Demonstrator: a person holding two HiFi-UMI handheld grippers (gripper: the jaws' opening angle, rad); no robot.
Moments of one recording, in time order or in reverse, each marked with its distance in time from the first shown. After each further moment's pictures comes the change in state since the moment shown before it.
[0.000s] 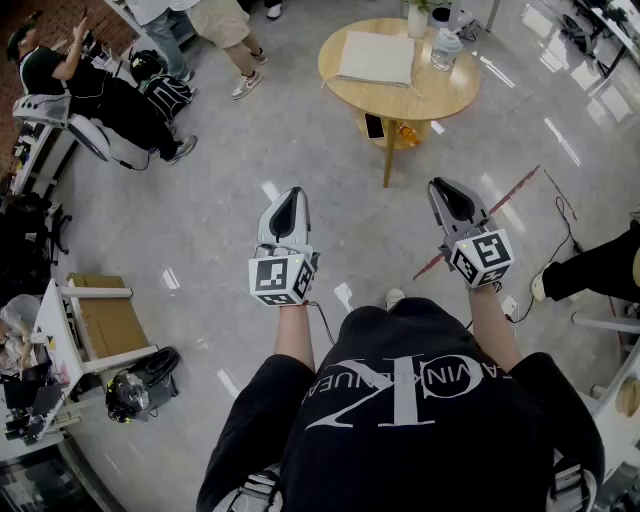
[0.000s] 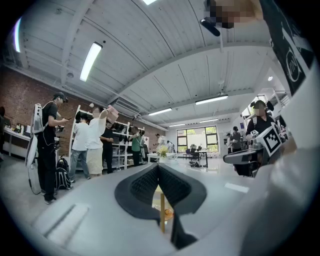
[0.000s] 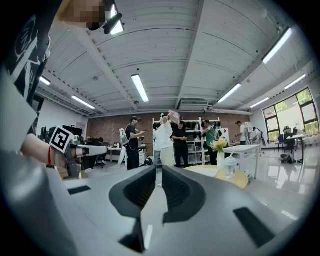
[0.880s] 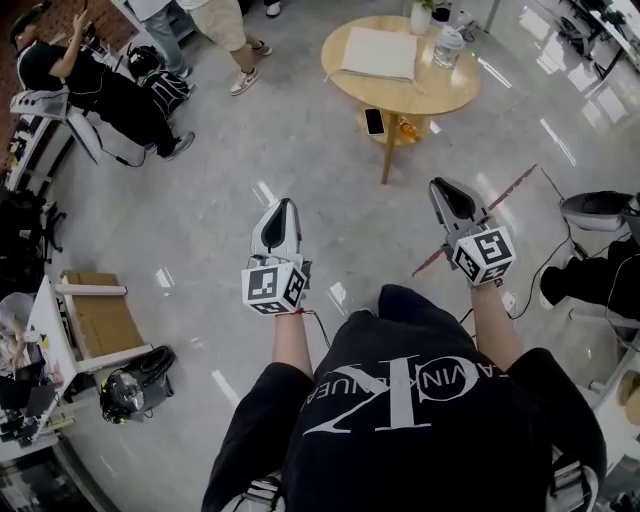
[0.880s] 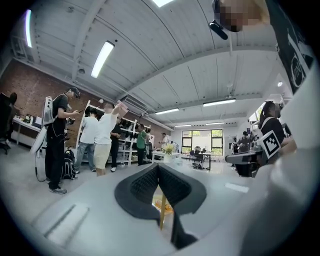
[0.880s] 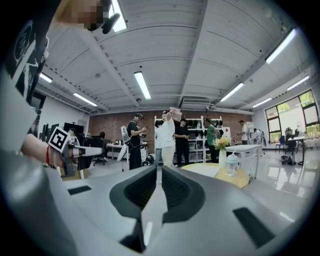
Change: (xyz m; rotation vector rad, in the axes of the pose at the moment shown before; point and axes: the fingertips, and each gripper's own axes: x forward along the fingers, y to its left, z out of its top) left arm -0.051 0.034 -0.029 -0.085 0.016 0.057; right arm -0.001 0.029 -0.014 -0.021 0.027 0.011
